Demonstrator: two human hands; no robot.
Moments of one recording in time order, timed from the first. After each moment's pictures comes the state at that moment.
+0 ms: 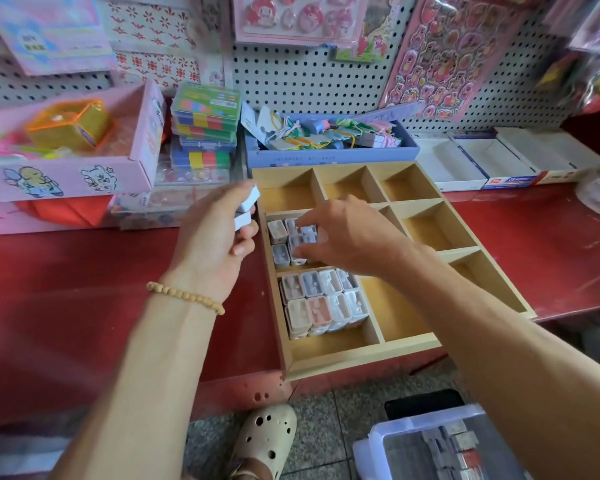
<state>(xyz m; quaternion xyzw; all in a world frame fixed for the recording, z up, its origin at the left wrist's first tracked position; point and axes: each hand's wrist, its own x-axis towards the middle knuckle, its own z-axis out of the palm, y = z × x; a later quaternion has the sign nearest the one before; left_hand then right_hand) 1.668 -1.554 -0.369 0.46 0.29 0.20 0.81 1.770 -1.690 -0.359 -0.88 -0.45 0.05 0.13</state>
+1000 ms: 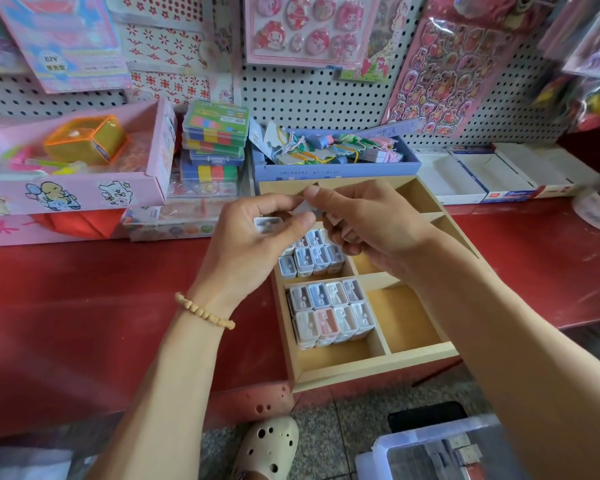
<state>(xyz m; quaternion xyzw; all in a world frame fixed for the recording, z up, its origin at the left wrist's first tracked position) 1.660 -1.561 -0.363 0.73 0.08 0.22 0.65 1.765 -1.693 -0.328 -0.74 -0.25 0.28 0.56</state>
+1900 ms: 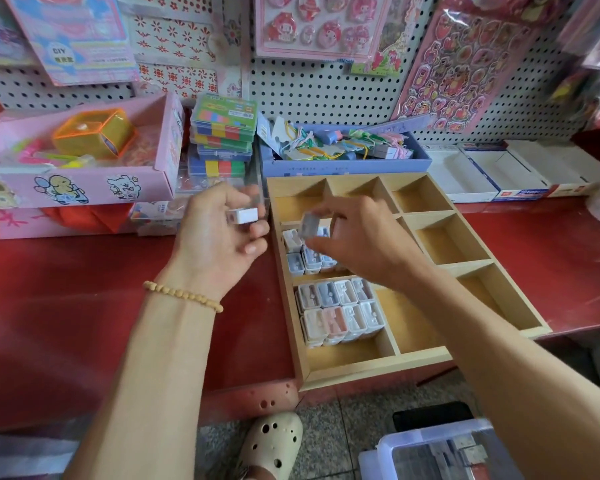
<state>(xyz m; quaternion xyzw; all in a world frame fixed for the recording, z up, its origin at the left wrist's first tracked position) 1.662 -1.532 -0.359 0.41 0.25 0.14 0.87 1.764 -1.687 -0.355 -0.87 -0.40 0.01 0.27</state>
